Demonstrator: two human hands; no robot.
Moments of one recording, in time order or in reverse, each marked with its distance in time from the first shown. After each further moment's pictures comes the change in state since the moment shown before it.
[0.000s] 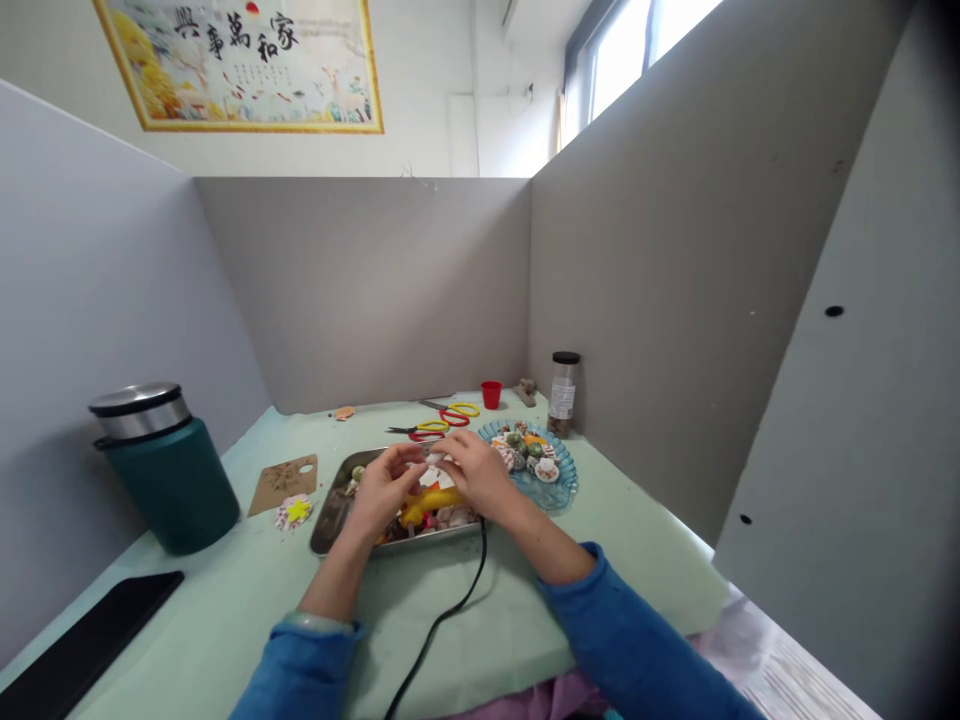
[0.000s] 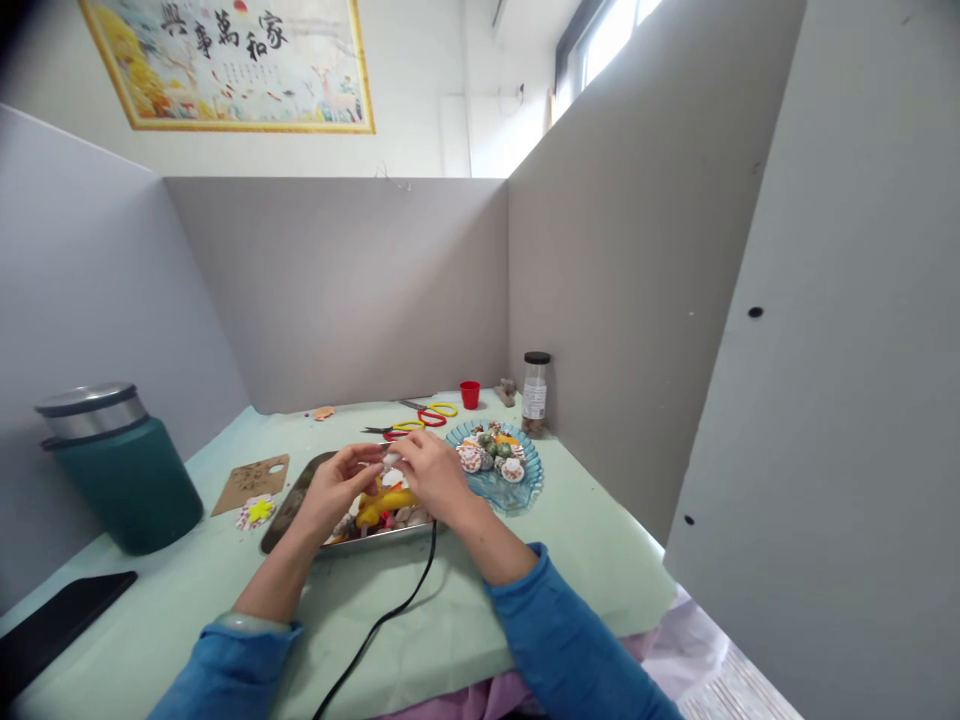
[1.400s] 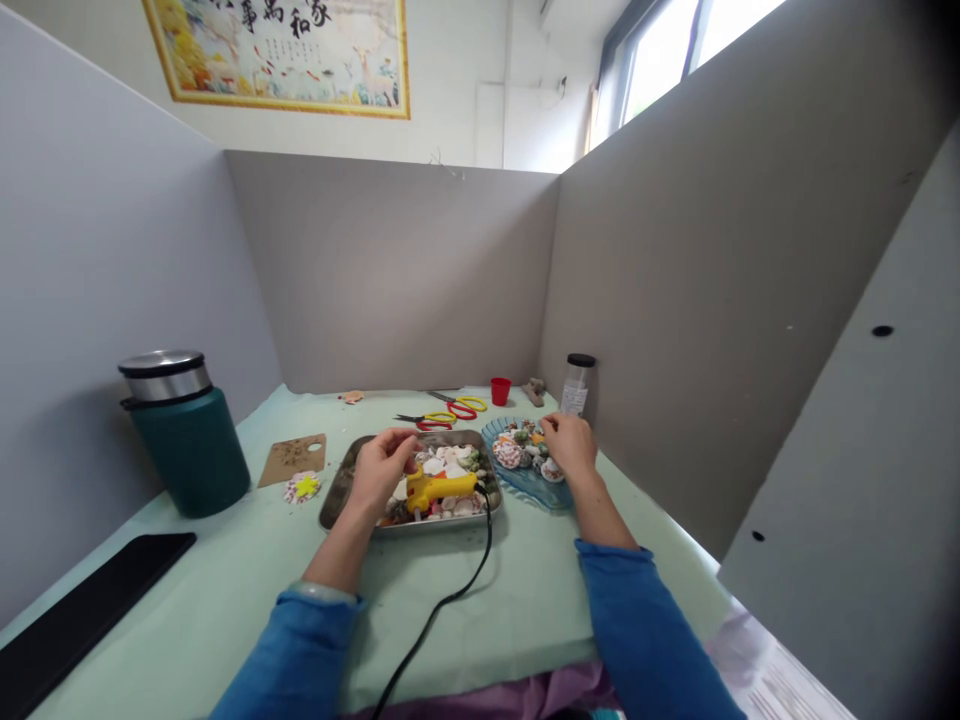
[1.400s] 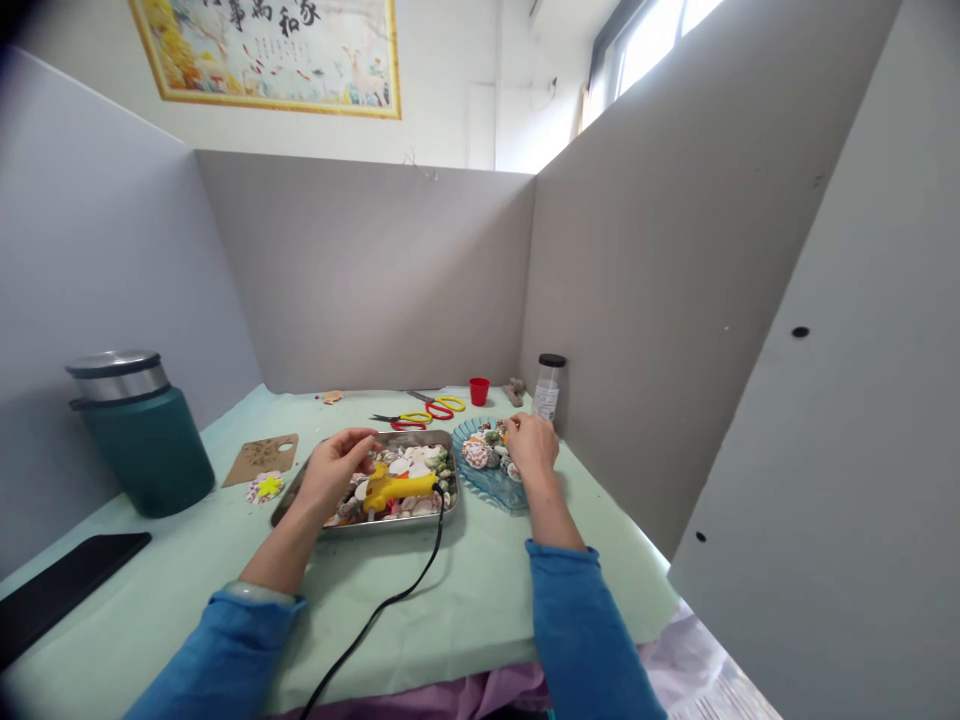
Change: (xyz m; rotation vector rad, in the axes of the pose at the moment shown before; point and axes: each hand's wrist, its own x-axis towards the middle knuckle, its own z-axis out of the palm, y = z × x) left_hand 0.004 -0.002 -0.005 -0.080 0.178 -0.038; right_hand -0.012 0.095 -0.068 -0.575 -0.030 0.785
